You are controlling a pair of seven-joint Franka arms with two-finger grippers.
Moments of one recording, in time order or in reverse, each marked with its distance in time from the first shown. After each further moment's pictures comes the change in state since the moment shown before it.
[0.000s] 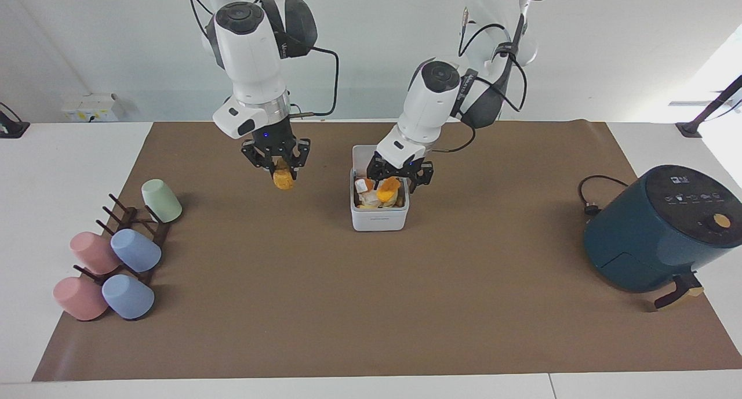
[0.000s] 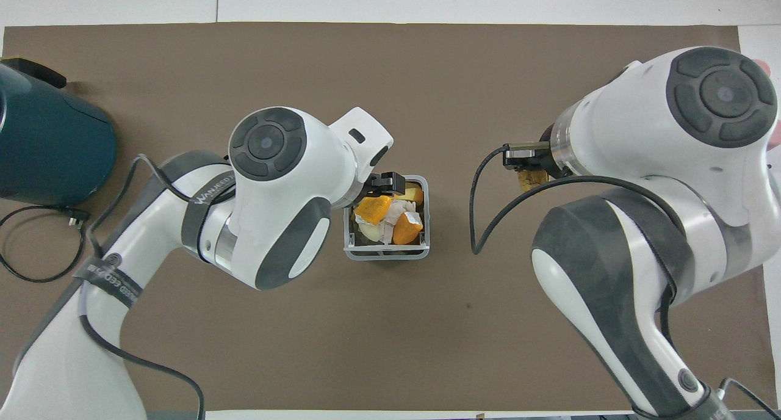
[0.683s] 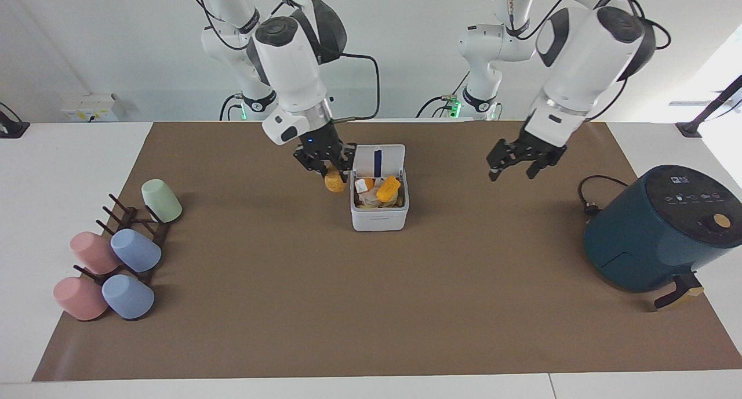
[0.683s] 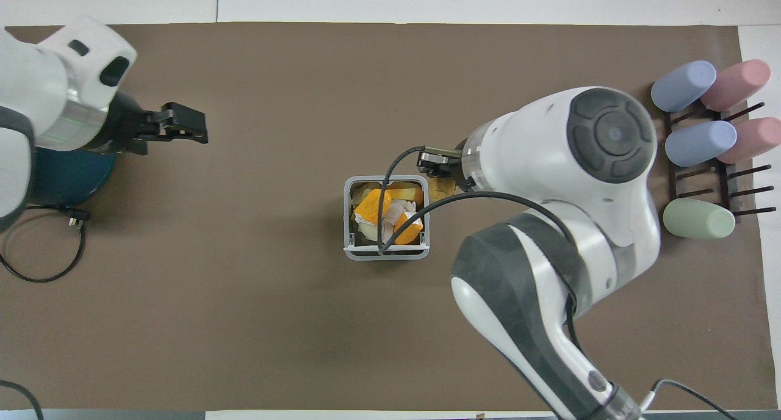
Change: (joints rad) left arm 0.433 -0.157 0.014 0.074 0.032 -0.283 0.294; right arm 0.077 0.082 0.097 -0.035 0.140 0.234 0.333
